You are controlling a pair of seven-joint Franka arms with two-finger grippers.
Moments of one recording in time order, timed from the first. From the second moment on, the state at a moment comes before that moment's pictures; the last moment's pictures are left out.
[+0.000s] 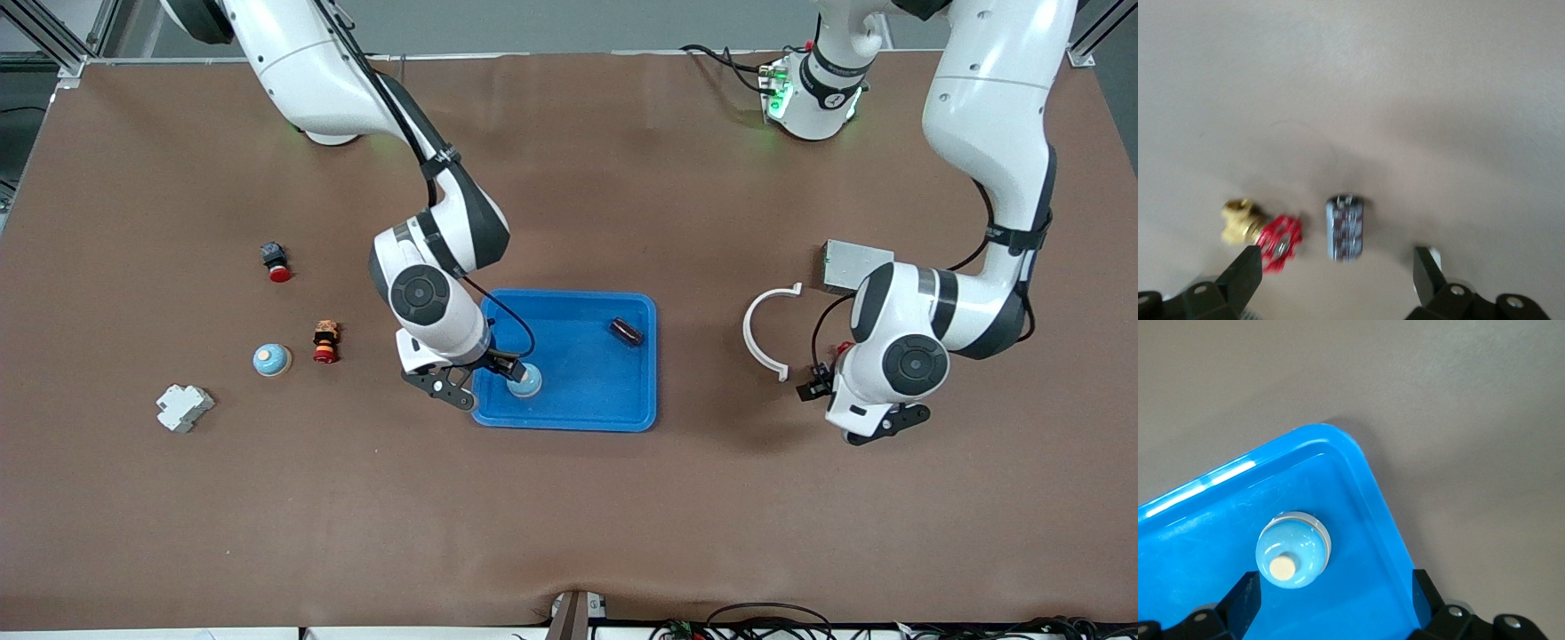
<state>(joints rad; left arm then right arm) -0.09 0.60 -0.10 -1.64 0.19 1.99 -0.64 0.61 0.70 -0.08 -1.50 0.15 2.21 0.94</state>
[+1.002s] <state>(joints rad) -0.10 0.40 -0.26 -1.52 -0.07 1.79 -1.05 0.66 0.87 -0.08 -1.34 0.12 2.25 1.08</state>
